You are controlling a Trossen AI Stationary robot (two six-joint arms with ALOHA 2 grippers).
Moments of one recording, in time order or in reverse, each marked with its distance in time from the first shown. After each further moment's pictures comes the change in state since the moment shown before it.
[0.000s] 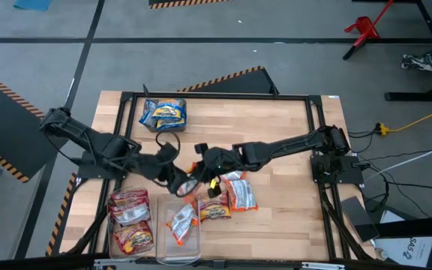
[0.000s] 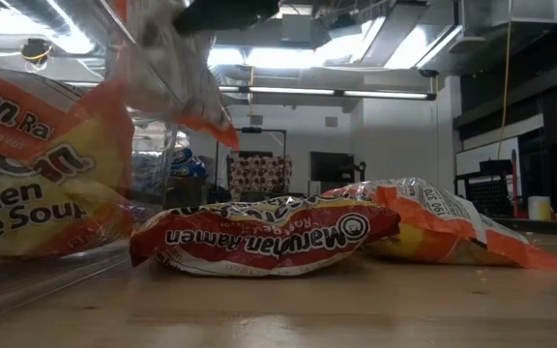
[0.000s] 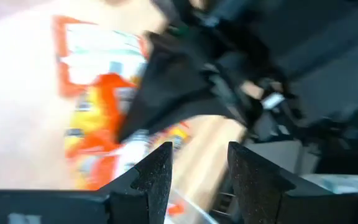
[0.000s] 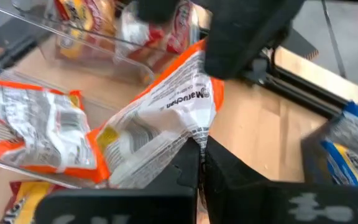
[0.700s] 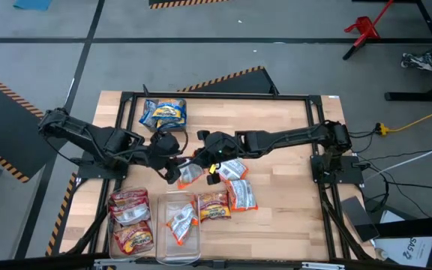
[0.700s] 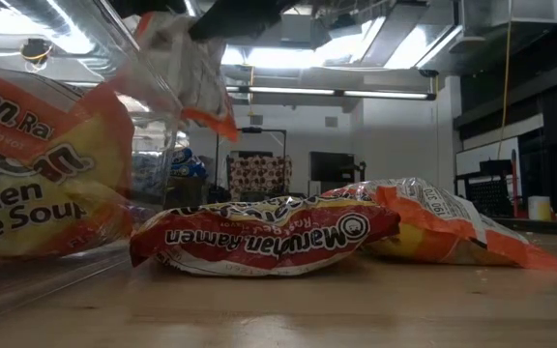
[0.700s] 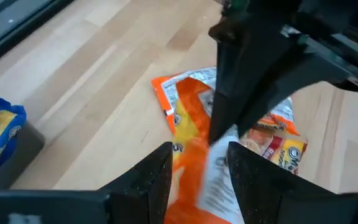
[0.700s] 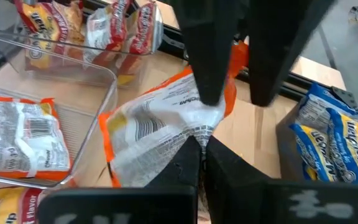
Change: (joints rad) left arm 0.110 -0.014 0.000 -0.197 -0.146 0.471; right arm -0.095 -0.037 0.000 -0.014 -0.029 0.027
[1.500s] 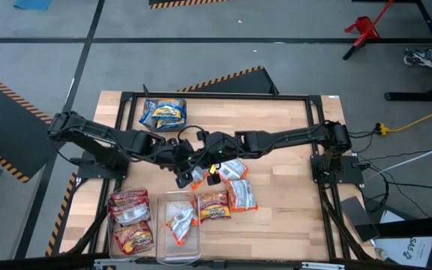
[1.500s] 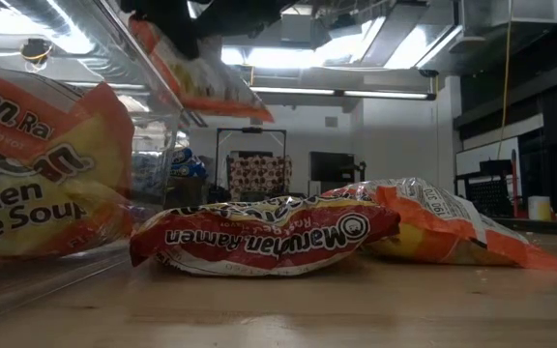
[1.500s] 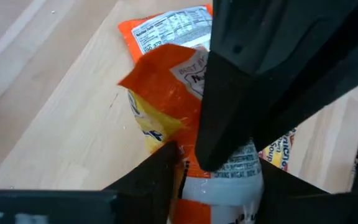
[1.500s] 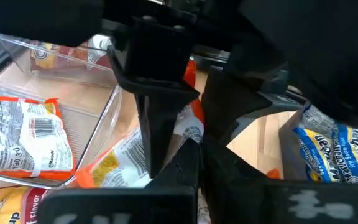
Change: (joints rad) left arm 0.112 0.169 0.000 0.043 0.279 0.028; right arm 0.002 0.001 0.000 0.007 -0.020 -0.008
